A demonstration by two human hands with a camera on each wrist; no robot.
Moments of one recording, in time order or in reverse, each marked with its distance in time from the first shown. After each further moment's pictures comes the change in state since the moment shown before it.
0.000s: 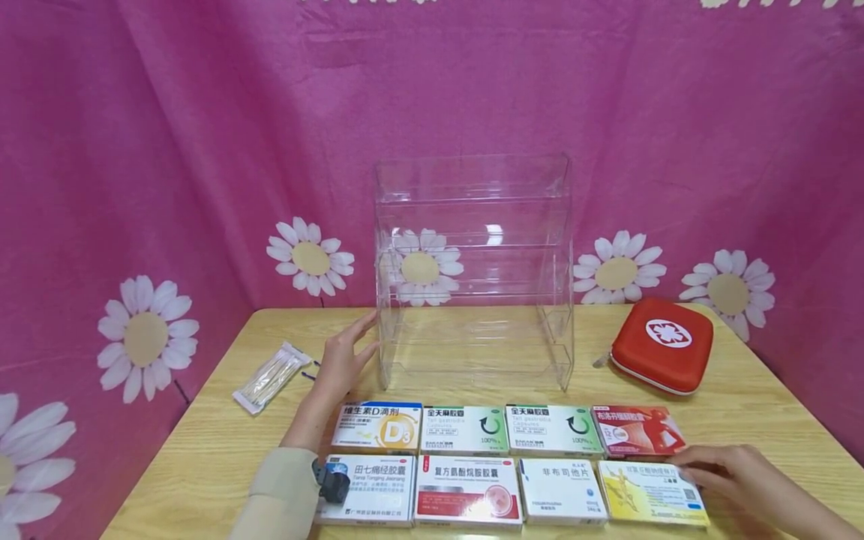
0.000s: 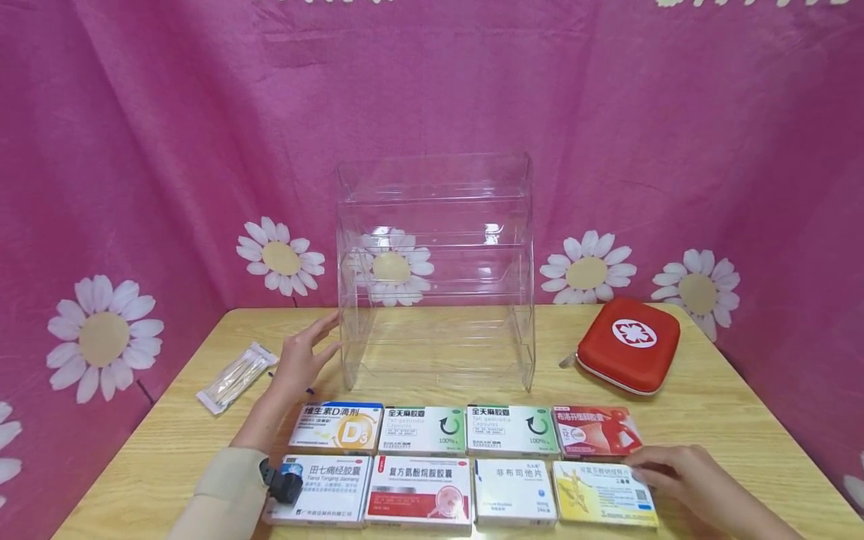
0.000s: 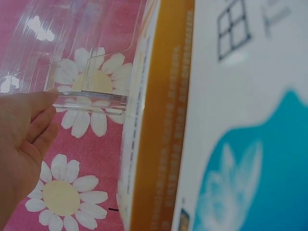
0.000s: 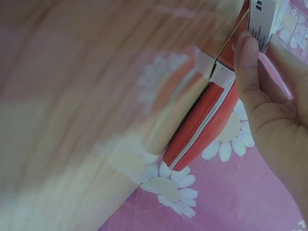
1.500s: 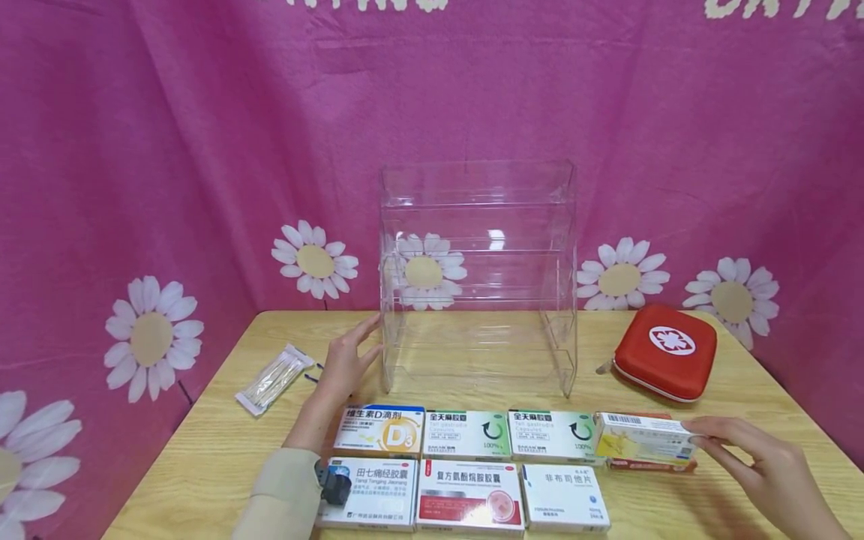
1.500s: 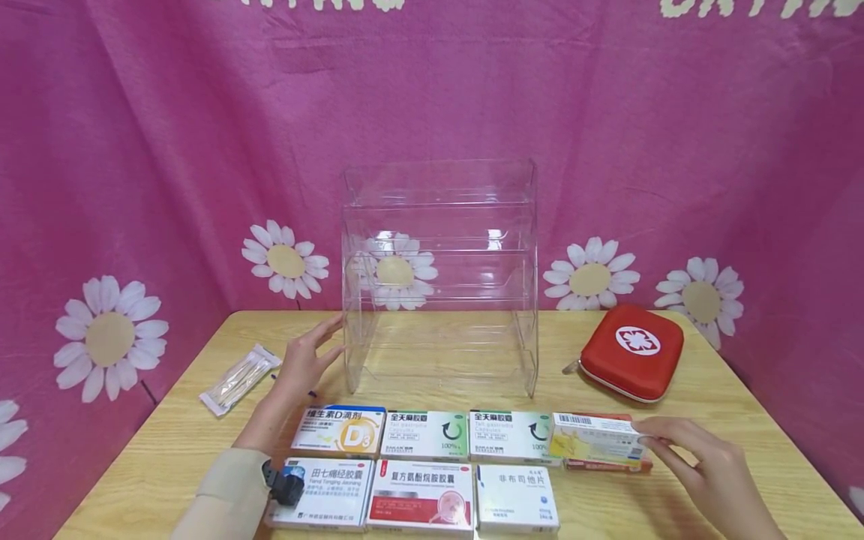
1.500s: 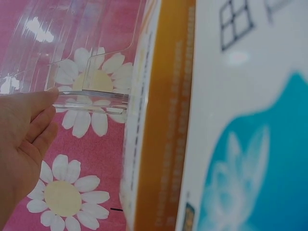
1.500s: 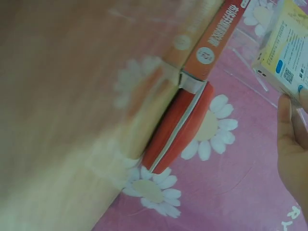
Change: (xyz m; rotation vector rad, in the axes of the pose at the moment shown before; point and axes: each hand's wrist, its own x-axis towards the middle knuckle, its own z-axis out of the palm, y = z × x) left_hand 0.000 -0.001 0.000 0.015 0.030 0.043; right_hand 0.015 -0.043 -0.011 -0.139 0.629 -0.111
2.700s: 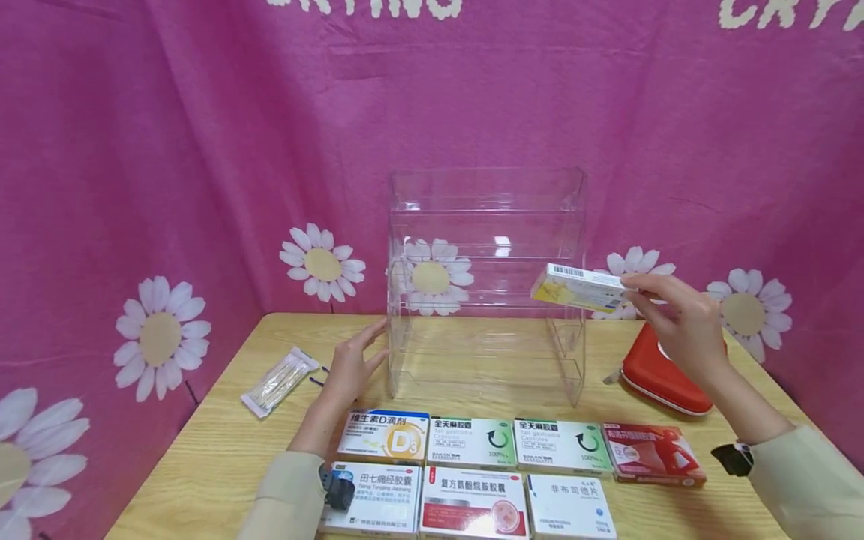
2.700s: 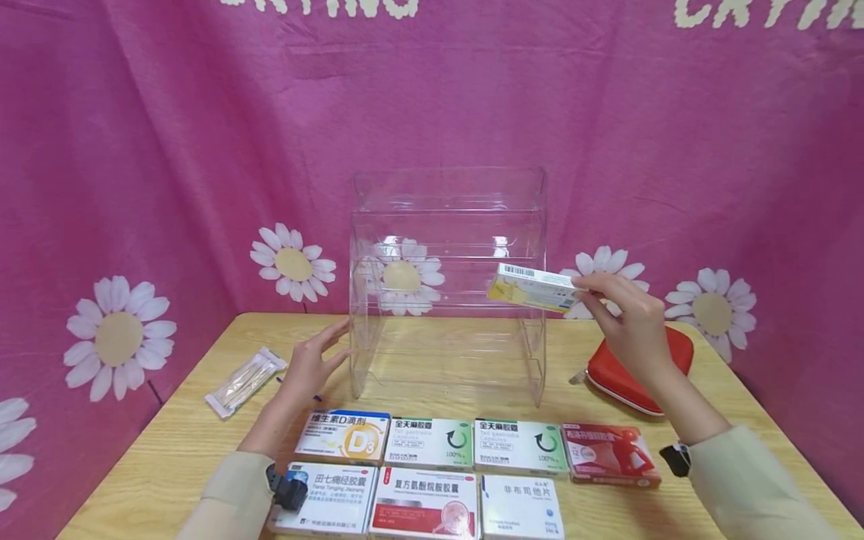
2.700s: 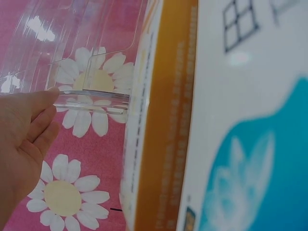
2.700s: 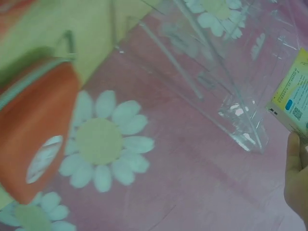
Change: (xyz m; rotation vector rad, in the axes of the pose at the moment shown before) left_hand 0.001 -0.004 0.003 -0.018 0.008 -0.009; right_hand 0.177 -0.012 0.045 0.040 0.250 -0.101
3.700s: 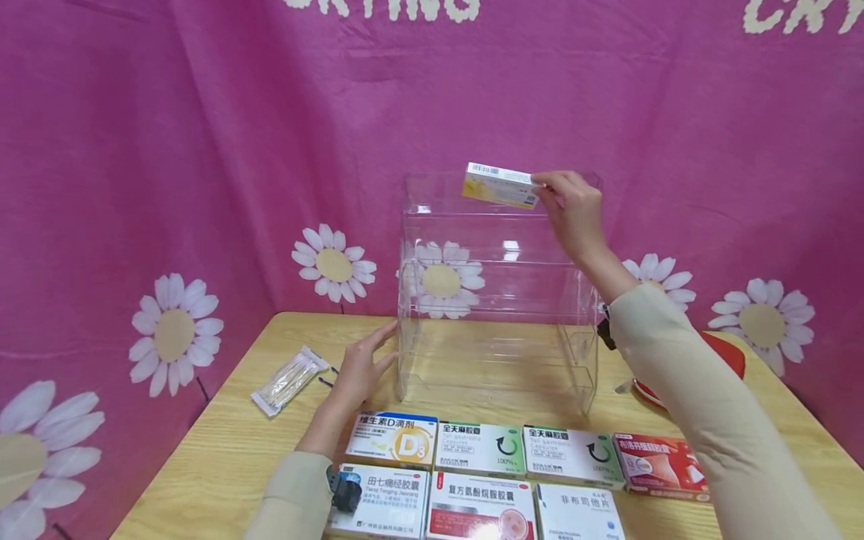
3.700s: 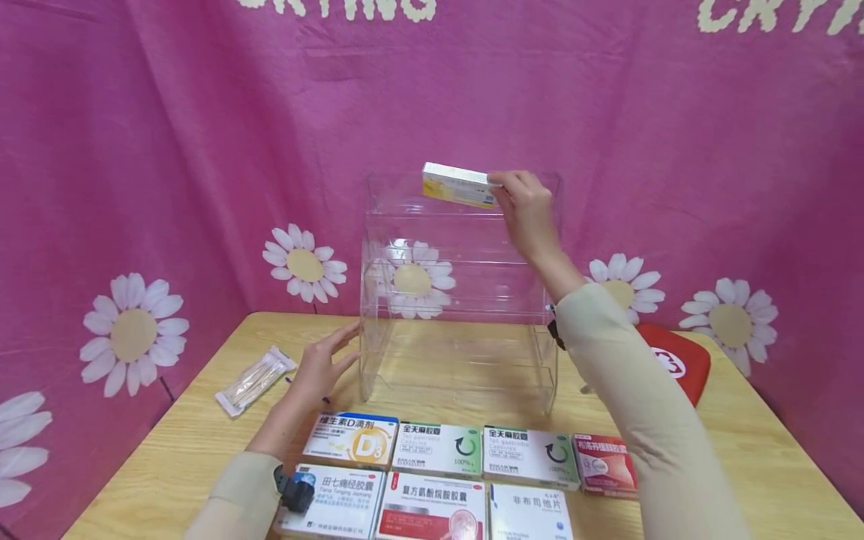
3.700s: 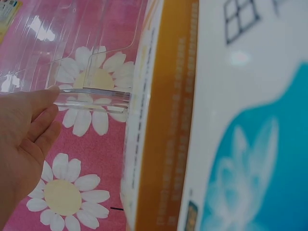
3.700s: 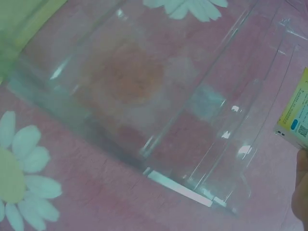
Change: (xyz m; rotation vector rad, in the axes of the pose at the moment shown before) left_hand -0.001 -0.001 -0.002 -0.006 -0.025 -0.050; right_hand 0.148 -0.018 0.127 0.055 0.076 -0.016
